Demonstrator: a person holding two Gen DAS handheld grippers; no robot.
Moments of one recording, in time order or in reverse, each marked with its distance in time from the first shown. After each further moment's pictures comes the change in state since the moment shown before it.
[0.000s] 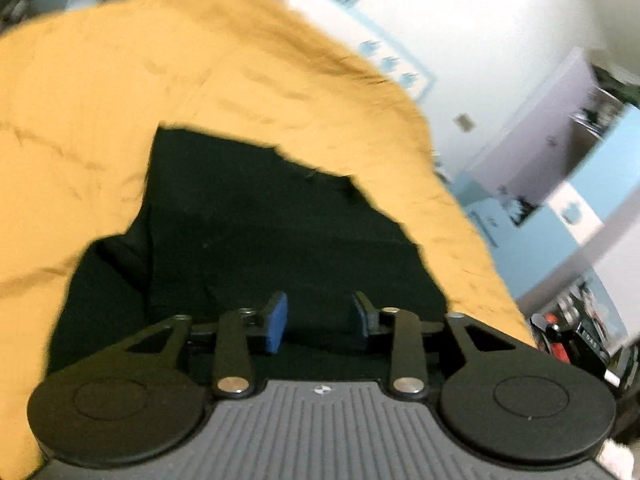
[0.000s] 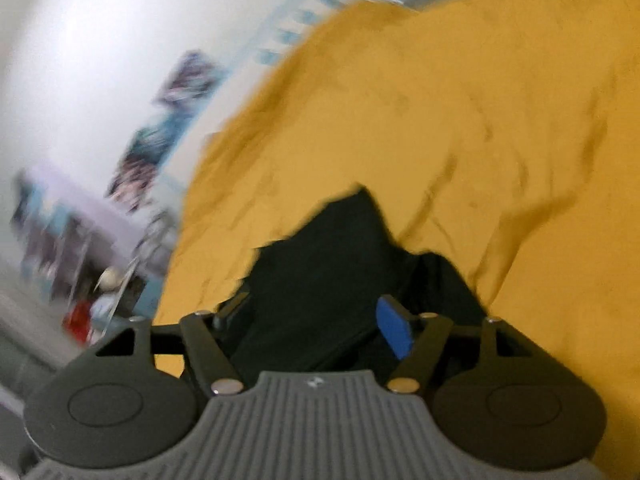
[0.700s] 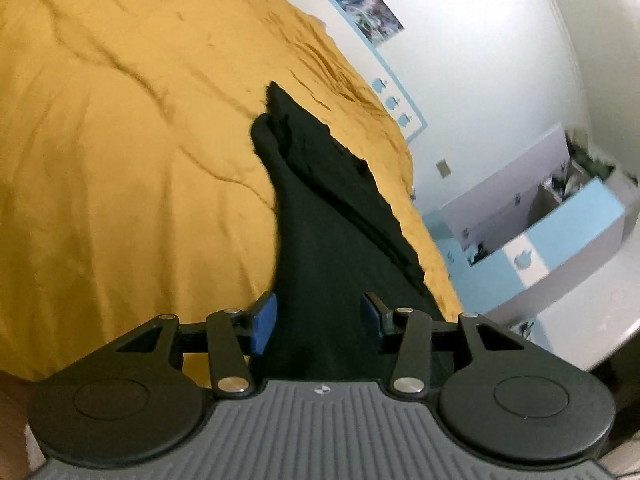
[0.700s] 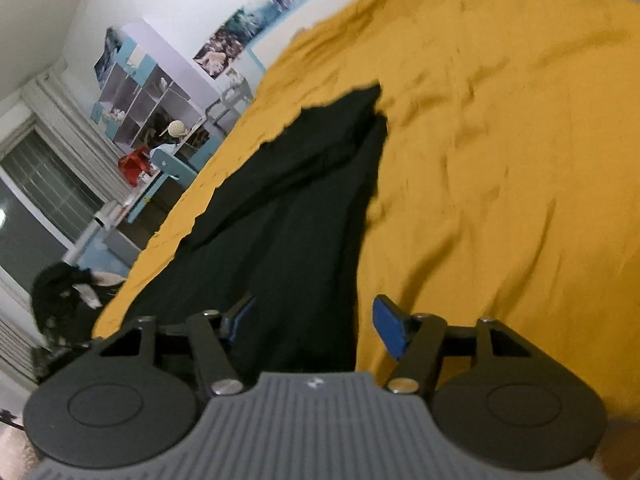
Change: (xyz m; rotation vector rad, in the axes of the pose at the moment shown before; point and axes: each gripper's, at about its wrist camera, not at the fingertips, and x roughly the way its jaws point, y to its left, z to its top) left arm -0.155 0.113 -0.172 -0.268 -0.094 -0.118; right arm -0.201 -0.126 -0.091 -0.249 0.319 0.158
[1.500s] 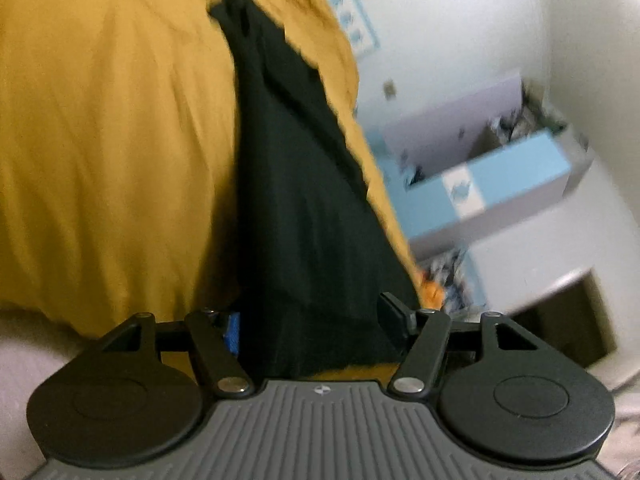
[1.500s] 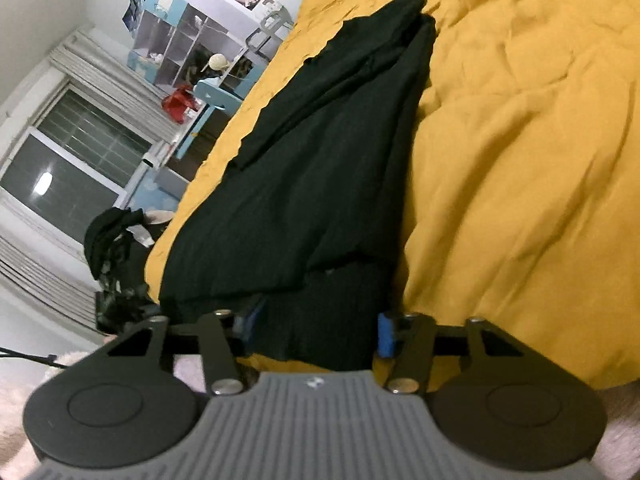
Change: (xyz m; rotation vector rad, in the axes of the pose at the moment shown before) left arm 0.047 0.011 -0.023 -0.007 0.308 -0.200; right arm 0.024 0.001 -0.013 0.006 0.233 0.170
